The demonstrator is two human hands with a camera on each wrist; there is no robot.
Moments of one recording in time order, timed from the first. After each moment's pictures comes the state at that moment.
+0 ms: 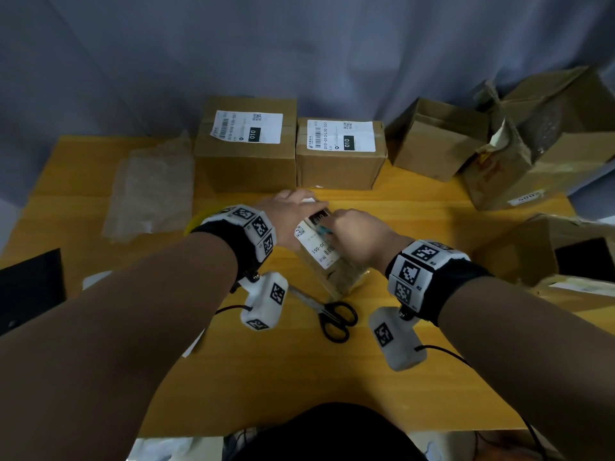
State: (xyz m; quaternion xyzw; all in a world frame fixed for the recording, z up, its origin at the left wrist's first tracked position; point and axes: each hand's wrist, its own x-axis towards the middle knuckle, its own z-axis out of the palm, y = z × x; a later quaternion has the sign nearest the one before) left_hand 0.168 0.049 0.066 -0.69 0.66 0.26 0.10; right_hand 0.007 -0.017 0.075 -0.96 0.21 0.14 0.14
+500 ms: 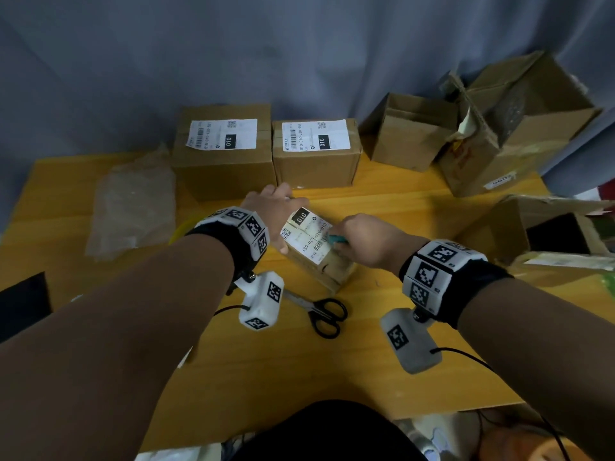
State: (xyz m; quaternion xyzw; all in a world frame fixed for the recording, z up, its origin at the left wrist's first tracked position) left_hand 0.155 0.035 0.074 -0.70 0.67 0.16 0.18; right_hand -0.037 -0.021 0.088 -0.93 0.27 0.17 0.21
